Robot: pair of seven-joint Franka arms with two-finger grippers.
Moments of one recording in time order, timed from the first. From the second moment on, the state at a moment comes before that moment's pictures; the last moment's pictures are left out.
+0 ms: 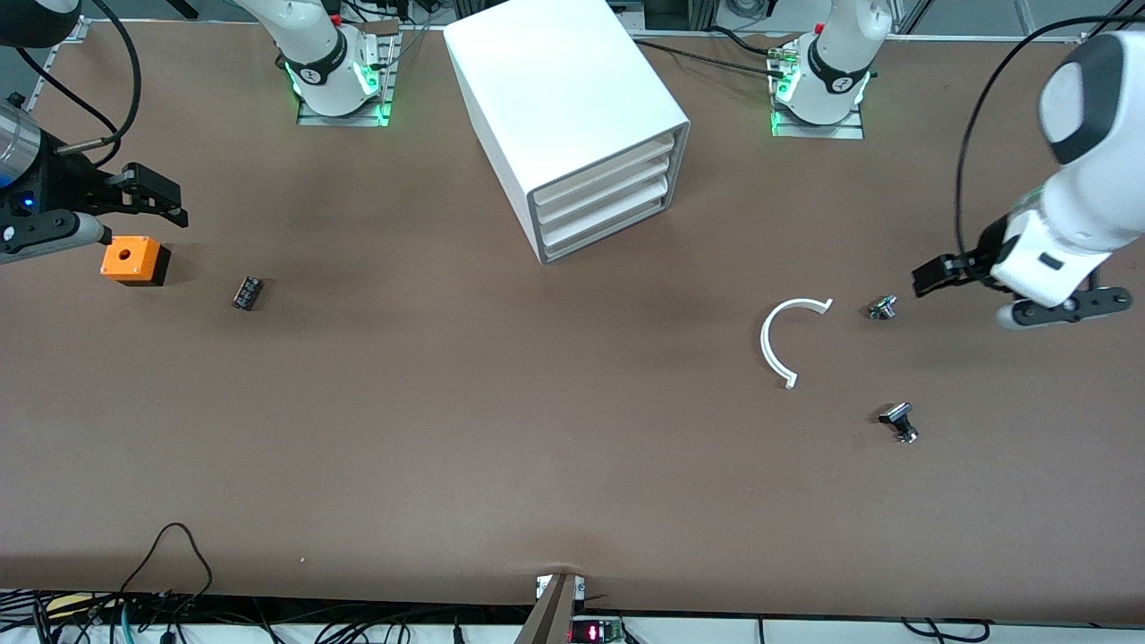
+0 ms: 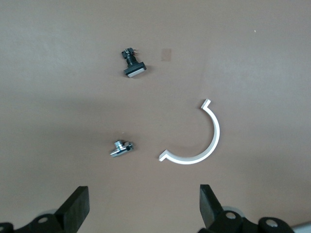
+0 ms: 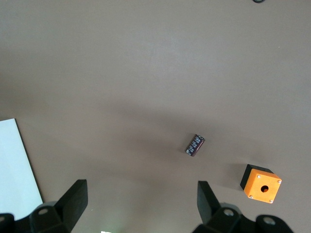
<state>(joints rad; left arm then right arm) -0.09 0.10 0.08 -1.72 0.00 1.75 -0.16 0.10 0.04 -0.07 -1.60 0.03 1.58 -0.22</state>
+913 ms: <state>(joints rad) -0.01 0.10 -0.04 -1.56 -0.01 1.54 -0.02 0.10 0.04 -0.07 -1.60 0.03 1.59 -0.22</state>
